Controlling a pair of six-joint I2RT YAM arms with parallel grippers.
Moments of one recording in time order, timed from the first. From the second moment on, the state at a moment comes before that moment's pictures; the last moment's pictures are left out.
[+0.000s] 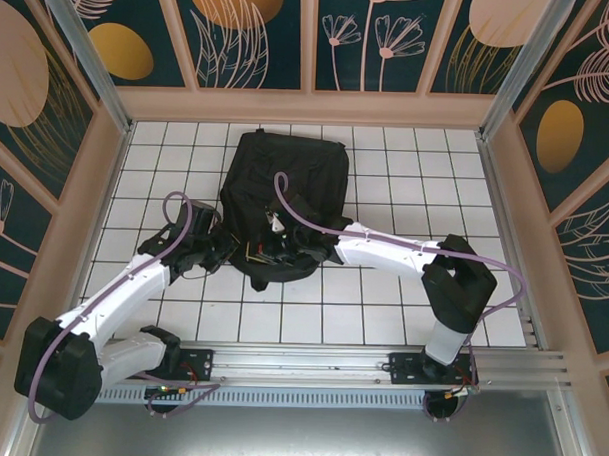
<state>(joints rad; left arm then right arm) -0.39 1.10 0.66 -0.47 0.16 -1.22 0.99 1.73 1.22 -0.22 -0.40 1.10</state>
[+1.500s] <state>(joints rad) -0.40 0.96 0.65 -0.64 -0.15 -0.97 0.71 1.49 1.13 -0.71 -0.32 0.71</state>
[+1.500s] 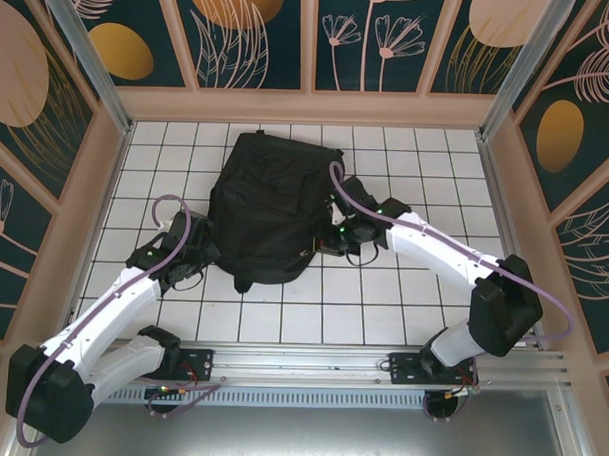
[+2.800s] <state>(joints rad) -0.40 0.71 0.69 -0.96 0.18 -1.39 1.09 1.78 1.44 -0.49 -0.34 1.00</state>
